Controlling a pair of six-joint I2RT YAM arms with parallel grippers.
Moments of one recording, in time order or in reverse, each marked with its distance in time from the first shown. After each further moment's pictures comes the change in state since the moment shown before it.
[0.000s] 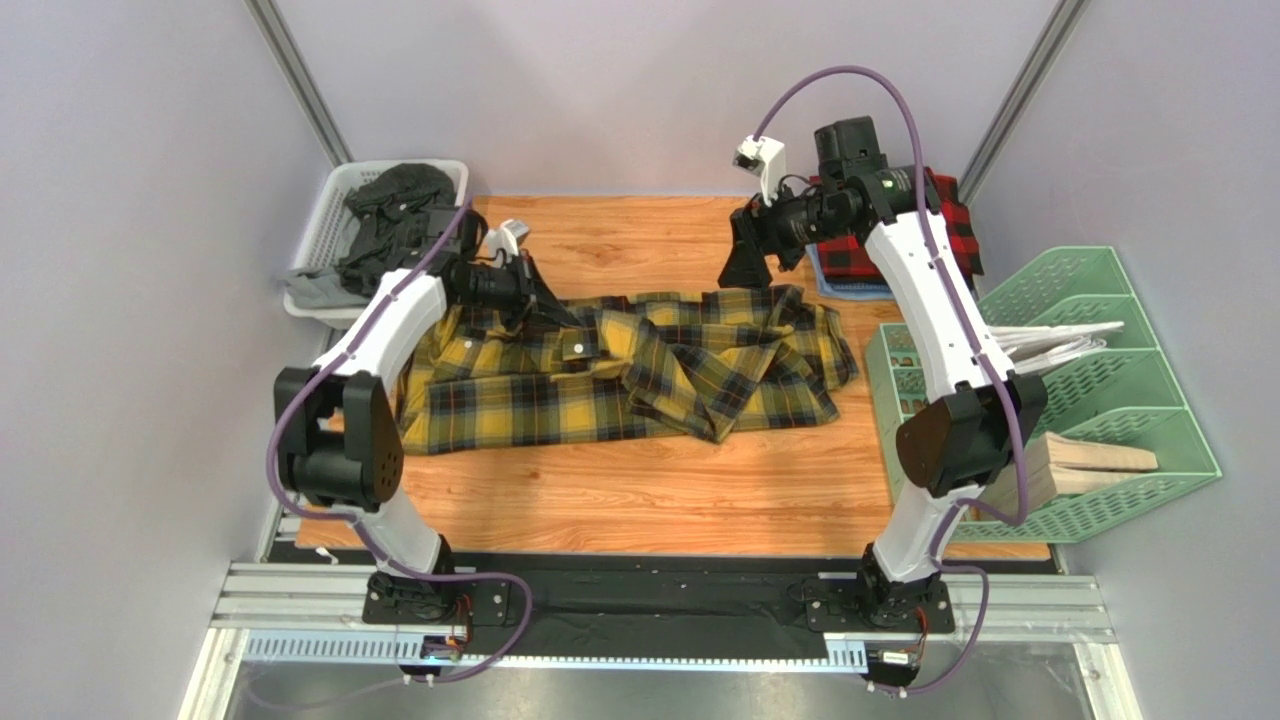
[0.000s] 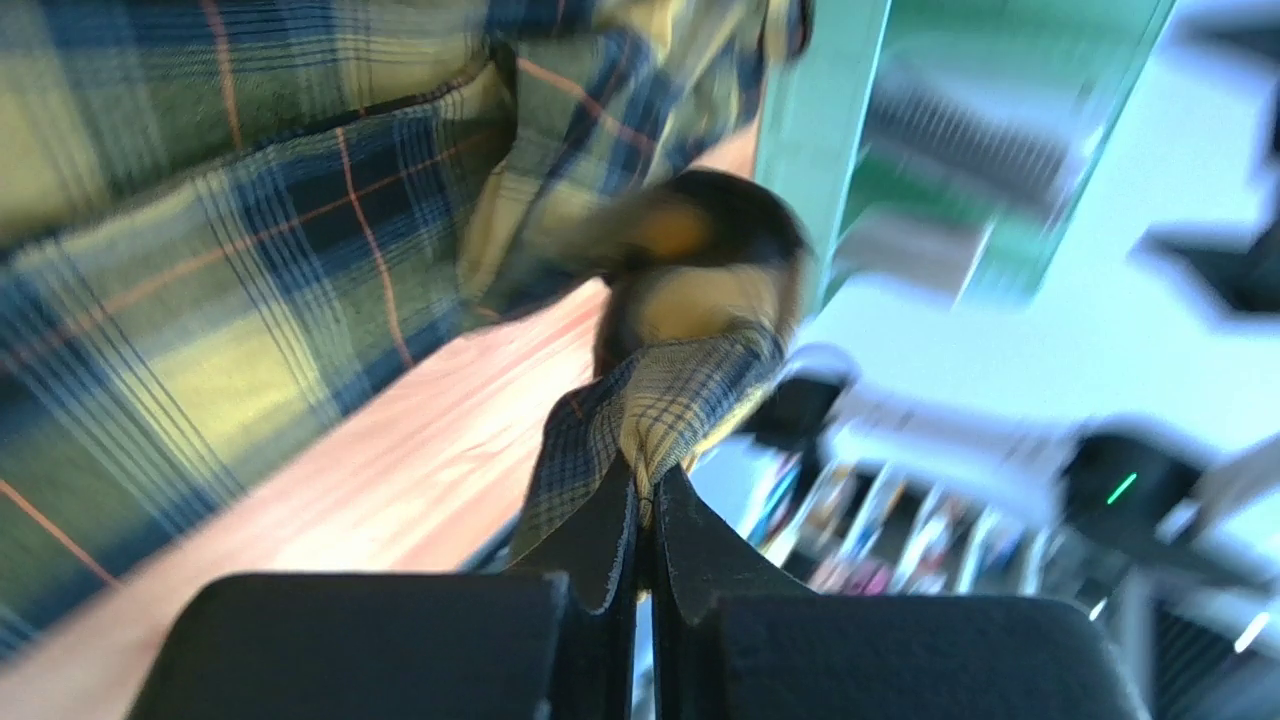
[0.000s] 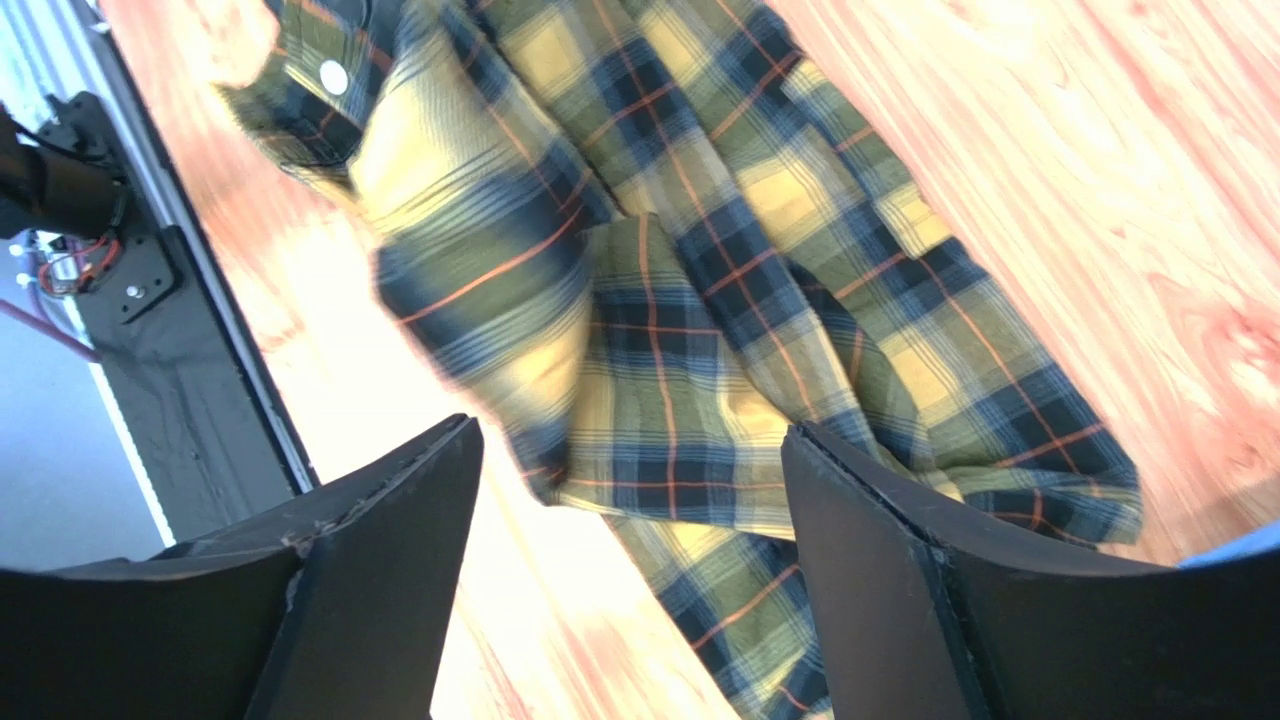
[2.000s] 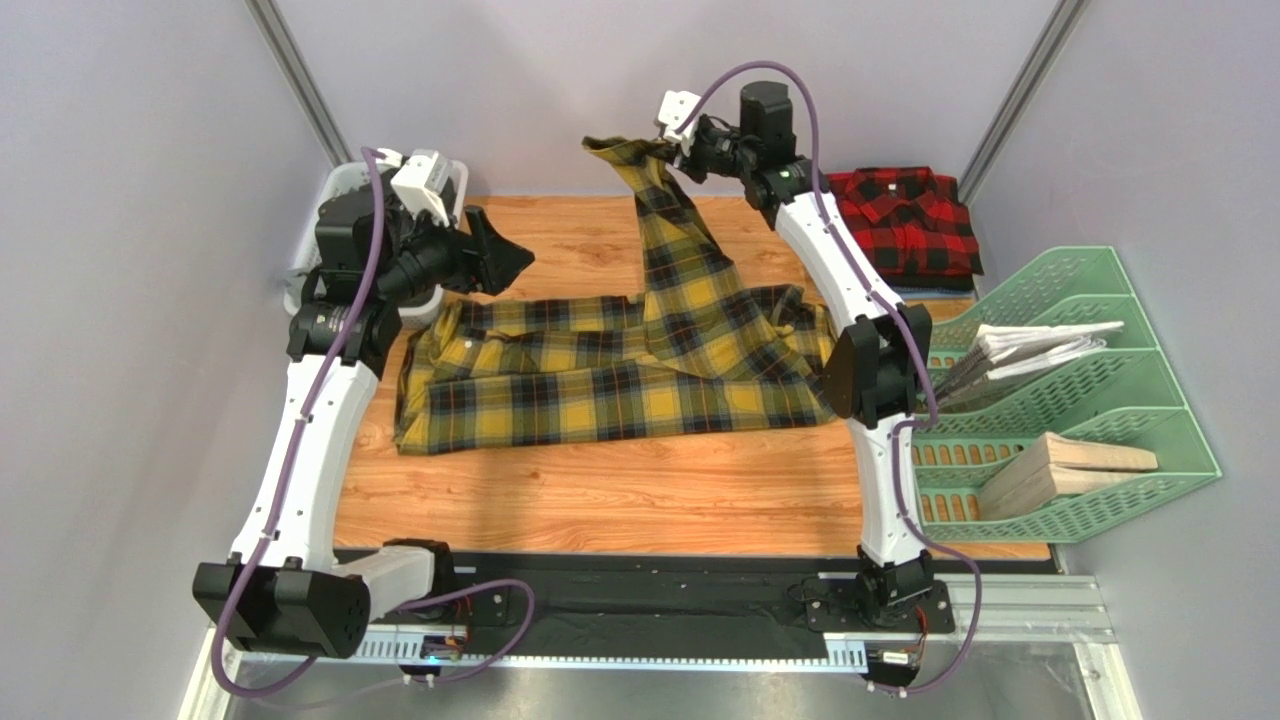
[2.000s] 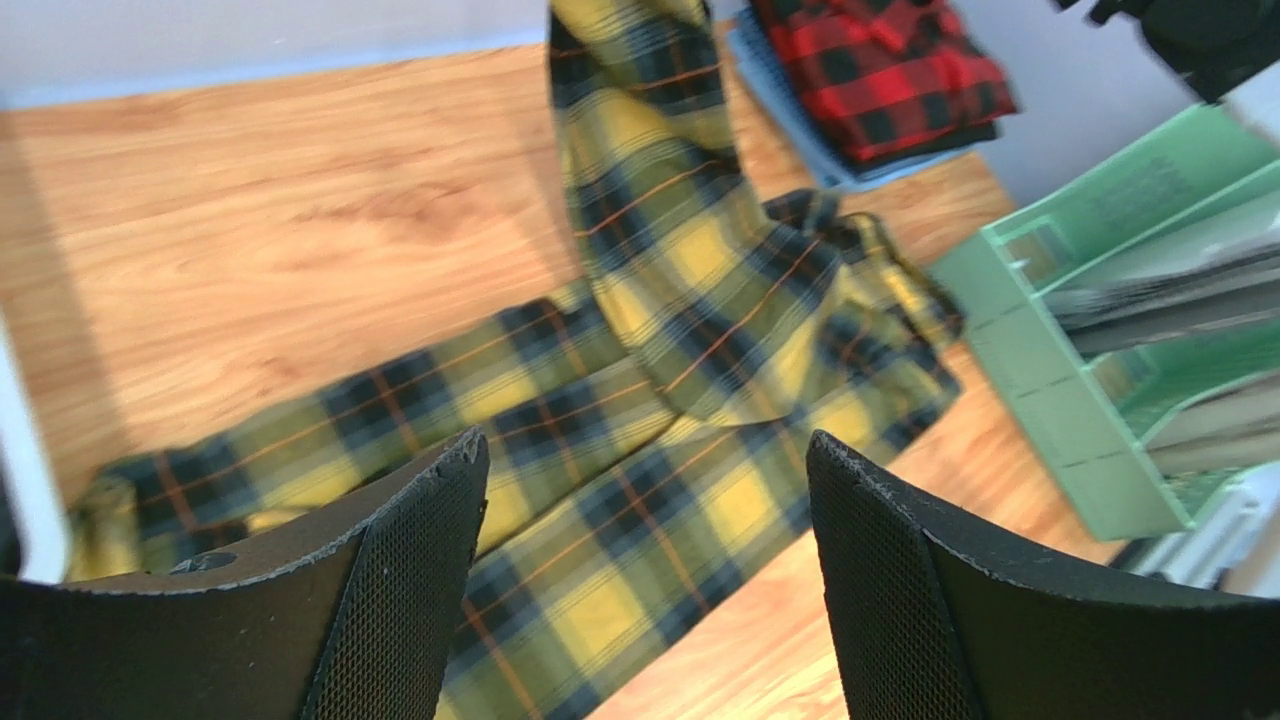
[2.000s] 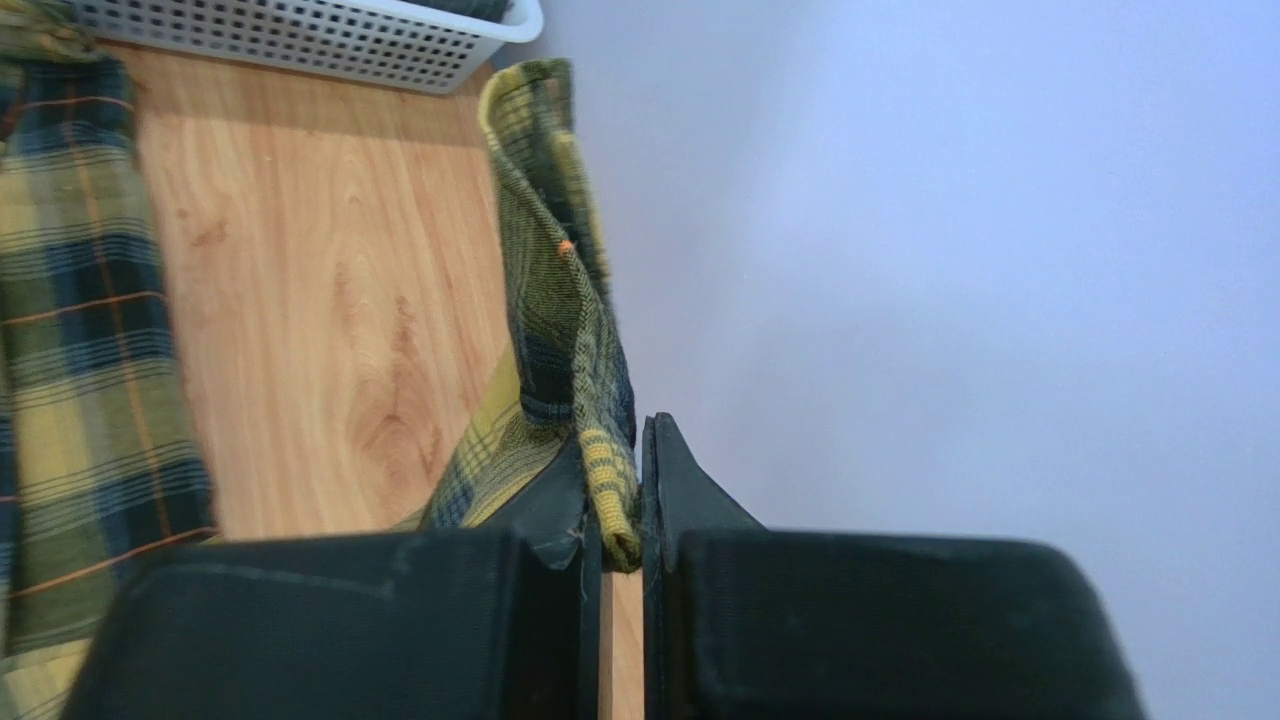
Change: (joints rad) left arm 0.064 -0.537 -0.068 0.294 -0.364 0.294; right arm 0.110 0.461 0.333 0.858 -0.002 -0.306
